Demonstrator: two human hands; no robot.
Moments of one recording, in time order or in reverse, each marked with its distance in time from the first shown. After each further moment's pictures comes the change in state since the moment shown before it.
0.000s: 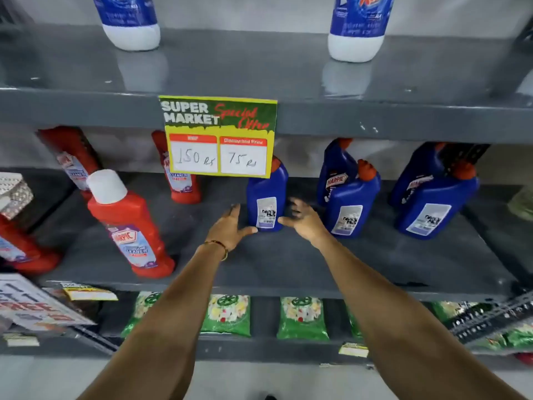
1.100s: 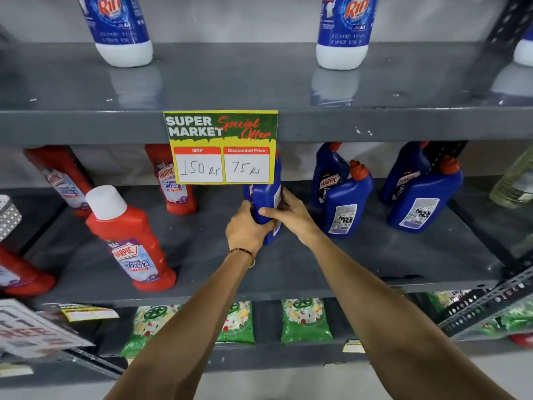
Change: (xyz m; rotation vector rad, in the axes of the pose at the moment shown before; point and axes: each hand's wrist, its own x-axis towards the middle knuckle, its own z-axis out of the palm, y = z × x) left_hand -0.016 0.050 0.012 -0.247 0.372 0.084; right_hand -0.021 -0.040 0.017 0.341 -0.050 -0.223
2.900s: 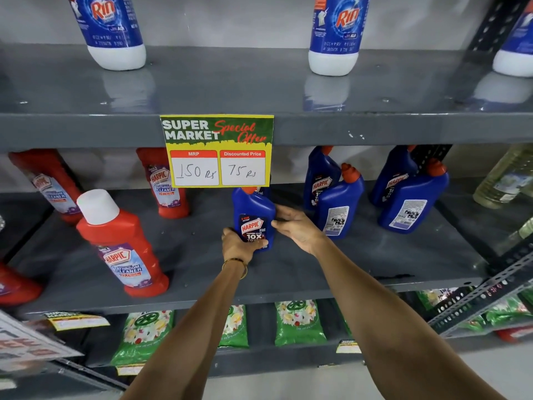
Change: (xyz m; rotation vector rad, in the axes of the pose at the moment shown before) left_hand -0.009 -0.024 0.012 -0.271 -0.129 -0.426; right_hand -0.012 0.015 -0.019 0.112 -0.045 0.189
